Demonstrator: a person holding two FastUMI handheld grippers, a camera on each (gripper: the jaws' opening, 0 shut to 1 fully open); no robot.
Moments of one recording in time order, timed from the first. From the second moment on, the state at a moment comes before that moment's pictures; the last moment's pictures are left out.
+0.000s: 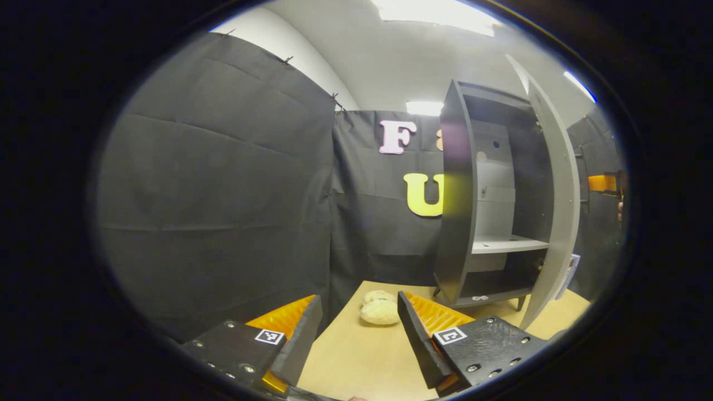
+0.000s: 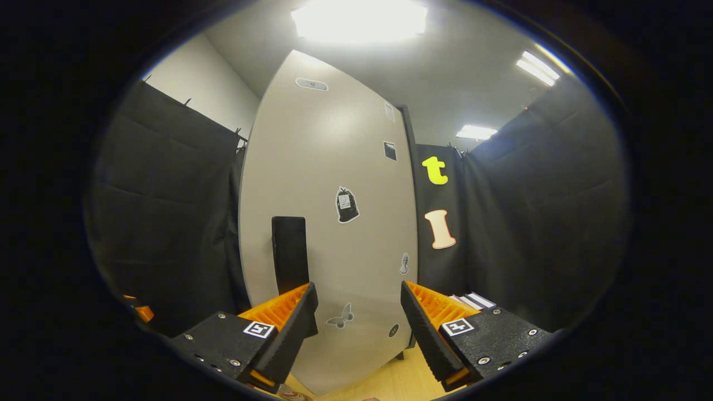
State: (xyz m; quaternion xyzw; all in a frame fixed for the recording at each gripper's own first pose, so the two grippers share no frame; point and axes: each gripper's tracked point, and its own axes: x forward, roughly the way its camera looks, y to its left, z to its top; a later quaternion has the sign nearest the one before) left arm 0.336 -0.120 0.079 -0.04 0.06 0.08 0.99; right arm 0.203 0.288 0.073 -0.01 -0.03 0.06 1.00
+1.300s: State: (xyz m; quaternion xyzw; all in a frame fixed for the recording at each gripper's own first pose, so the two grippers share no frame) left arm 0.346 -0.140 0.086 -0.03 0.04 0.03 1.00; right arm 0.183 0.257 0.043 -0.04 -0.01 0.06 1.00
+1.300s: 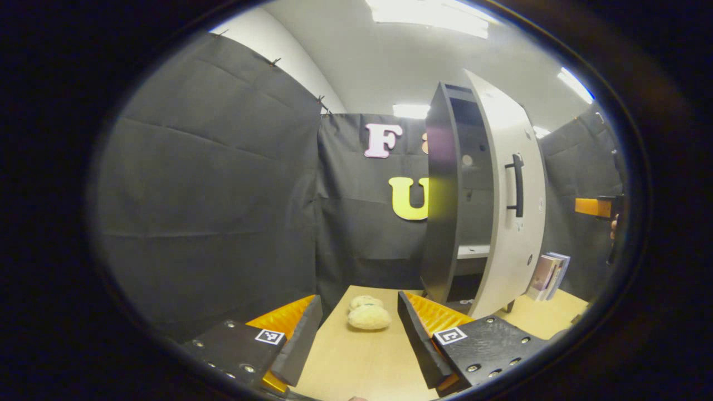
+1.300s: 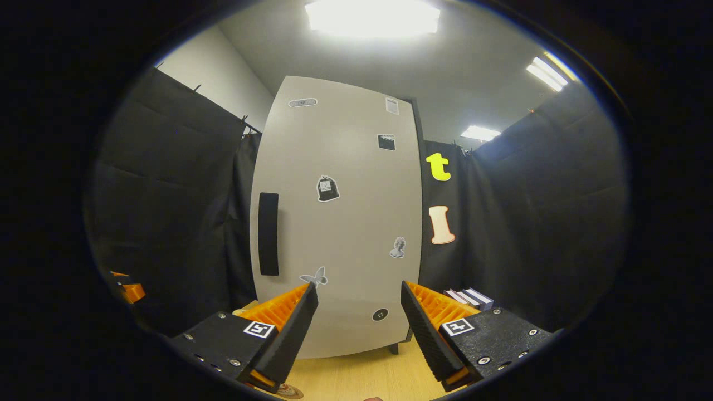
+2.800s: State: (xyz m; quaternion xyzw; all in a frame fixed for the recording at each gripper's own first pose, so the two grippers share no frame) left arm 0.352 -0.206 0.107 -0.02 0.03 -0.03 1.00; right arm 0.163 0.130 0.020 -0.02 -0.01 0.05 1.00
